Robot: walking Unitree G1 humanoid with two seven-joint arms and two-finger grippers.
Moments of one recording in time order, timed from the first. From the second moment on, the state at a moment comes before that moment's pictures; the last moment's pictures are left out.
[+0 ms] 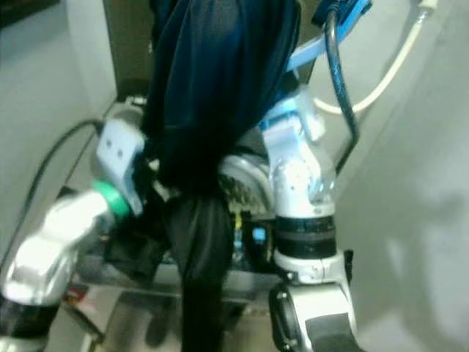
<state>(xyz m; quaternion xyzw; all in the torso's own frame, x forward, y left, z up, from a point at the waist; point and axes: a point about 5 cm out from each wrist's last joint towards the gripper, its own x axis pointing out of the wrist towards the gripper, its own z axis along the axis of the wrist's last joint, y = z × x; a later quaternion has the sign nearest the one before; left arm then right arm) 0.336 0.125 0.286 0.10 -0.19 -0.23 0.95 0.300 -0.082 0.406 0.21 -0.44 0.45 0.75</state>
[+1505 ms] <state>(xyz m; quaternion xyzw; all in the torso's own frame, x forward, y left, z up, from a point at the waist) 0.244 0.126 0.258 0.10 -0.18 -0.38 0.90 0.400 -0.049 0.256 -0.21 -0.15 0.15 0.95</state>
